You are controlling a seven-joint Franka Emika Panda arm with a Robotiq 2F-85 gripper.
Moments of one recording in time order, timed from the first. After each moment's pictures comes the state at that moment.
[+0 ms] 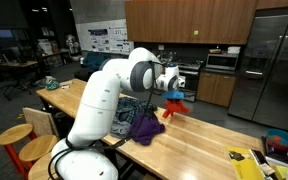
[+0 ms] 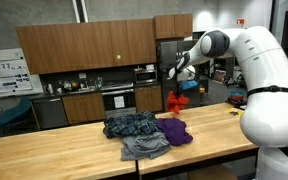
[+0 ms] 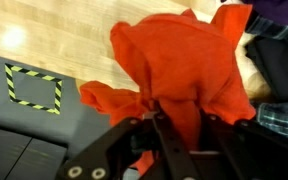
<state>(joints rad) -0.09 0.52 0.01 -1.66 0.00 2.51 -0.29</state>
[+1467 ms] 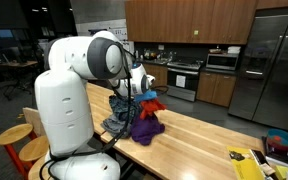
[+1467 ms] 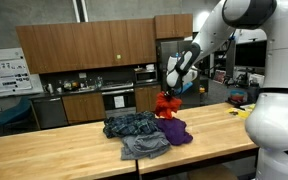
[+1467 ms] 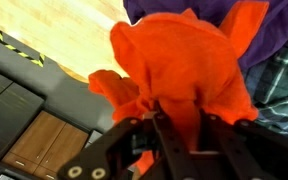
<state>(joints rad) 0.09 0.05 0.04 -2.30 -0.29 2.81 -0.09</state>
